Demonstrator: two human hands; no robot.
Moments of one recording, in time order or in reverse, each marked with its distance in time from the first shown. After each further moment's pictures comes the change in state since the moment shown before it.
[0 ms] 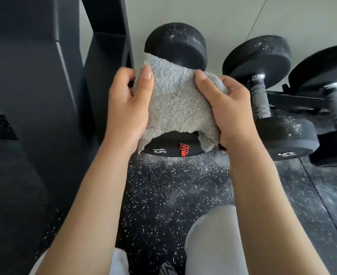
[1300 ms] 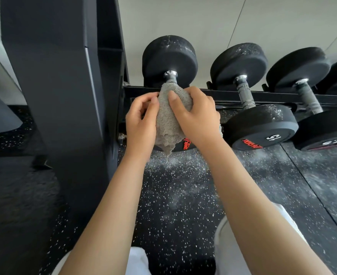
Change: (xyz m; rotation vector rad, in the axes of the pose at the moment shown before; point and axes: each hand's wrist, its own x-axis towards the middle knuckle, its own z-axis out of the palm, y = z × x) left_hand -0.026 -0.040 -0.003 -0.276 -0.014 -0.103; right_hand -0.036 0.017 0.046 -0.769 0.143 -0.198
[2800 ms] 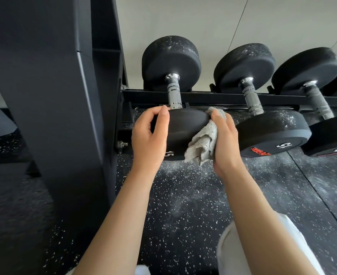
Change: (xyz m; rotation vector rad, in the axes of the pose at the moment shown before) left_hand 0.008 -0.026 0.006 0.168 -0.039 0.106; right_hand -0.006 0.063 0.004 0.850 0.027 0.328
